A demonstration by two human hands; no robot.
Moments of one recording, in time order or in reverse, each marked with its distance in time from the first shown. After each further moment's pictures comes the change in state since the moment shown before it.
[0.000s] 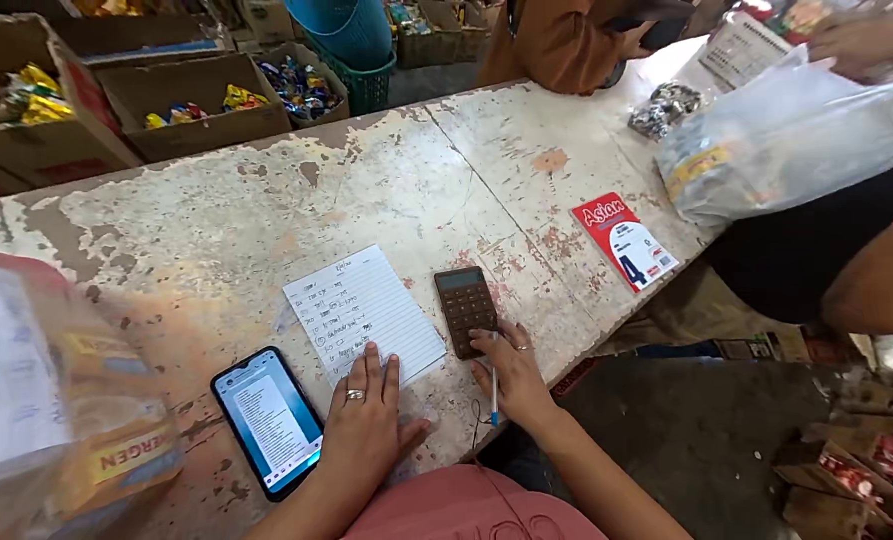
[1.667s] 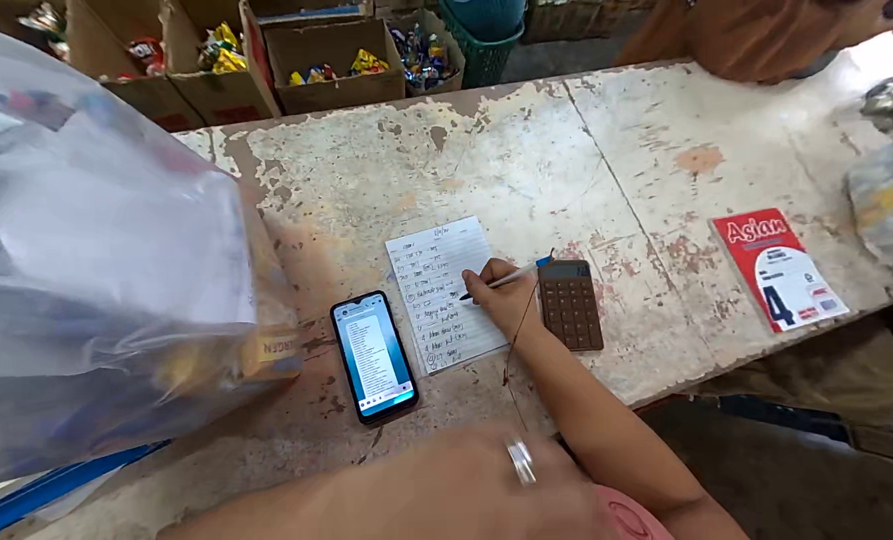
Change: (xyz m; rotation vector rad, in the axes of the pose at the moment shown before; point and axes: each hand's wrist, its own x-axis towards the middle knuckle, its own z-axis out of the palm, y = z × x) left_hand -0.021 -0.014 -0.166 -0.794 0.171 0.631; right_hand 0.127 -0.078 0.079 0.738 -0.098 0.195
